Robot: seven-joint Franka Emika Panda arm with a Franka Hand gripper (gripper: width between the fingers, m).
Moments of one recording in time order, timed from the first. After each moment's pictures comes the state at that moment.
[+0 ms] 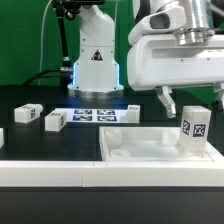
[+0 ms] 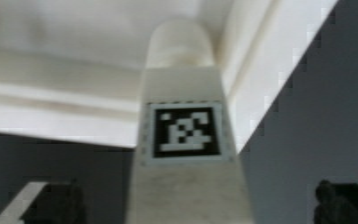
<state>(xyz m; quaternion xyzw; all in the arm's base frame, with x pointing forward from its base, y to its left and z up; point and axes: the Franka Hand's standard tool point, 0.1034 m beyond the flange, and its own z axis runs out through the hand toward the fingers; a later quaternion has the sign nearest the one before) 0.613 0.124 0.091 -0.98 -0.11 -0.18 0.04</state>
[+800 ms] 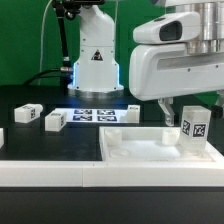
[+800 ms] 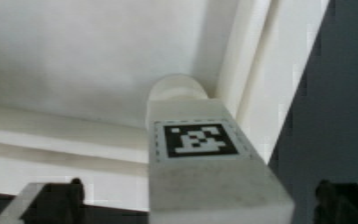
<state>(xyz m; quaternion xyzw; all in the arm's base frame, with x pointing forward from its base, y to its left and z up) 0.617 0.117 0.082 -0.99 -0.12 -0.02 0.05</state>
